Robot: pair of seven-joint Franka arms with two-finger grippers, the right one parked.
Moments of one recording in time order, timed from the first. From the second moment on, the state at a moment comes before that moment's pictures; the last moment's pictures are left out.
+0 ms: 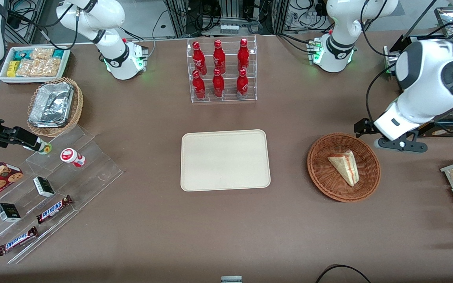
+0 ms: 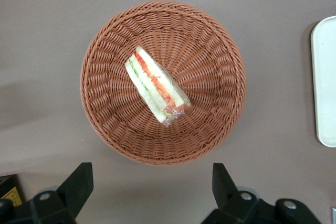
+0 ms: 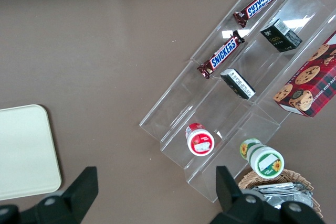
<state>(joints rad) -0.01 0.00 -0.09 -2.06 0.00 2.02 0.07</state>
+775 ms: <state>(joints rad) -0.01 0.06 -0.09 -2.21 0.00 2.29 -0.10</state>
